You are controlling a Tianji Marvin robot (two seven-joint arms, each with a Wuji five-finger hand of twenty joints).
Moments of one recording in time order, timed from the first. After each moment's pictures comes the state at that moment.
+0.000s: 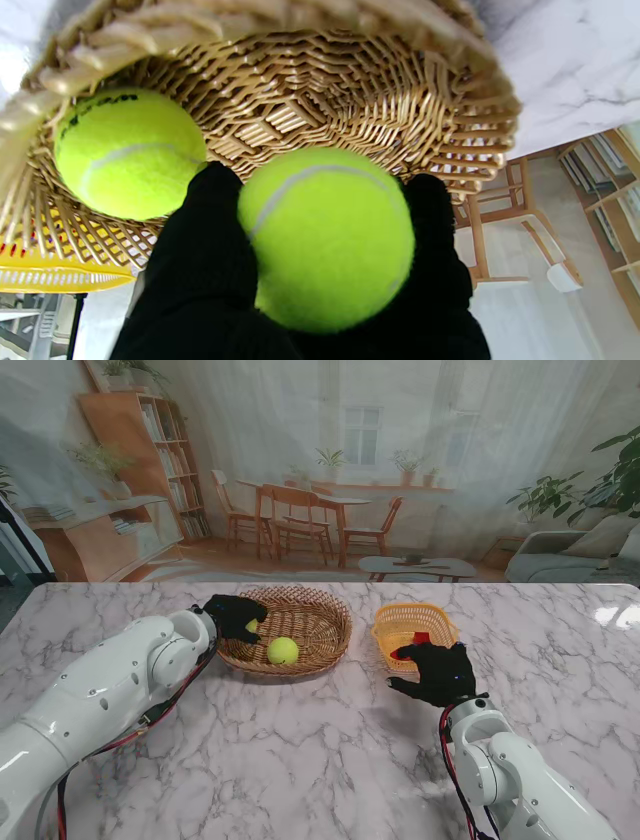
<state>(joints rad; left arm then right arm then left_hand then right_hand) 0.89 -1.04 -0.69 -1.09 0.88 -0.11 -0.12 -1.61 -1.08 1.19 -1.57 -1.03 0.13 -0.18 1.04 -0.25 0.04 0.01 0.39 0.20 0.54 0.75 0.54 0.17 0.45 0.74 0.65 0.20 0.51 0.87 0.49 0.11 1.06 0.55 0.41 -0.29 0.47 -0.07 0.53 -0.01 0.41 0.51 0.63 0.14 0.47 0.39 0.63 0.19 0.32 0.35 0.15 0.37 0.97 0.42</state>
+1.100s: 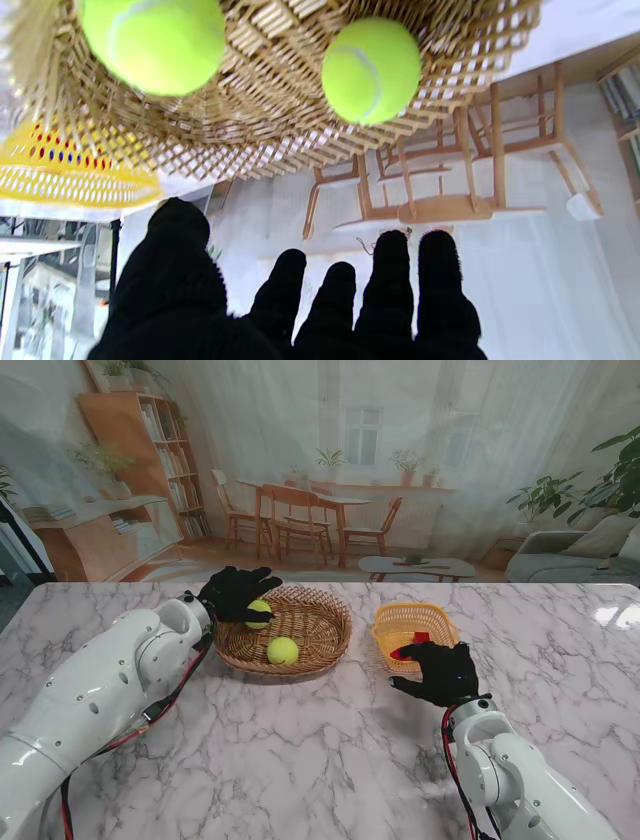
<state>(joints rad) 0.99 -1.06 -0.91 -1.20 0.97 -0.24 -0.05 -1.62 -1.08 1.20 -1.57 -1.03 0.13 -0.19 0.85 -0.07 -0.01 0.01 0.31 0.20 0.10 0.39 0.29 0.20 0.08 0.23 0.35 0.23 0.23 0.41 0.11 0.19 0.72 0.43 0.41 -0.29 0.46 -0.07 0.53 -0.01 0.41 0.51 0.63 0.14 0.47 0.39 0.63 0.19 0.32 0.35 0.13 0.37 0.94 0.42</state>
